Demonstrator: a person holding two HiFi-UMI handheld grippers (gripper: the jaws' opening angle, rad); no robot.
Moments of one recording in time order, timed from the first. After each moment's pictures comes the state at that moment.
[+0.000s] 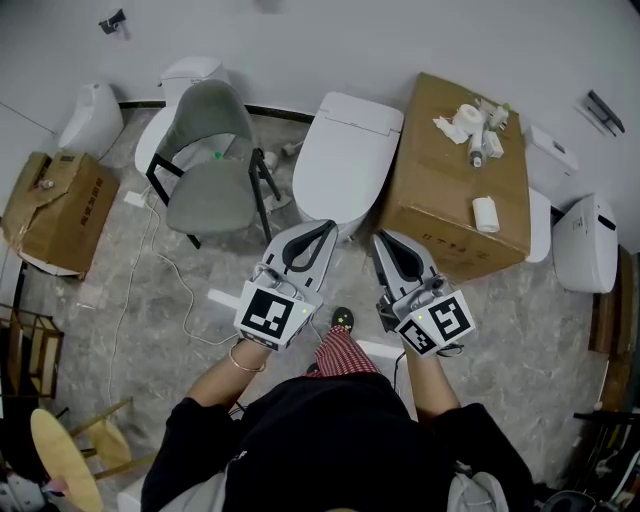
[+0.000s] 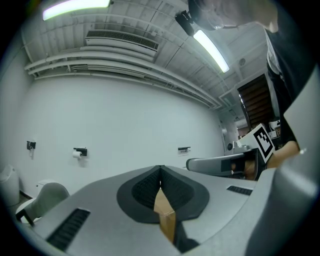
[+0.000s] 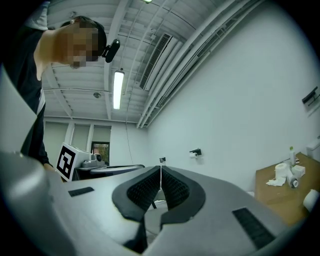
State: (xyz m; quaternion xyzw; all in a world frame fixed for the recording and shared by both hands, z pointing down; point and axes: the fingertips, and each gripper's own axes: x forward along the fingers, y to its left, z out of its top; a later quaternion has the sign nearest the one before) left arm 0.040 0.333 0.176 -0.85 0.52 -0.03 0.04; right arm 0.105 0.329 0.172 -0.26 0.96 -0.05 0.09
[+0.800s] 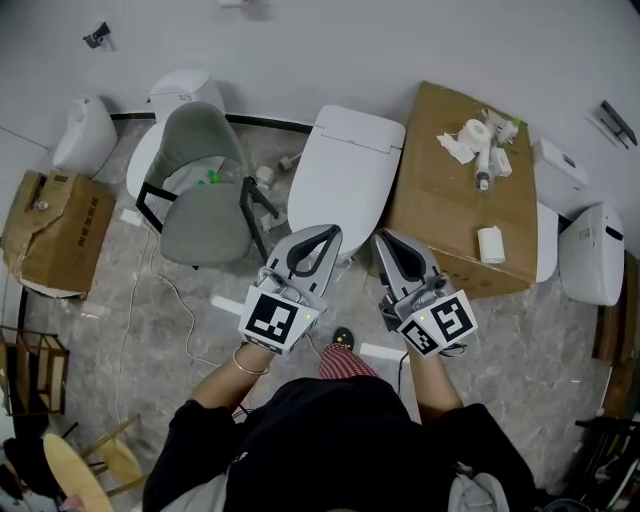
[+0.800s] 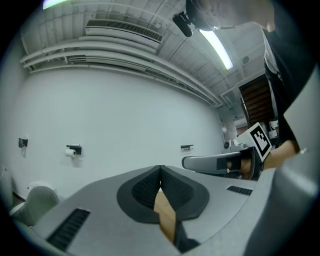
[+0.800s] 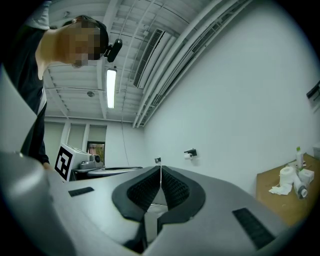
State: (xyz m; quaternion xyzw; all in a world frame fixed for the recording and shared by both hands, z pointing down) left arm 0.029 0.203 0.180 -0.86 0.51 -0.04 0.03; right arm 0.087 0.196 0.173 -0.27 0.96 -0.06 0.09
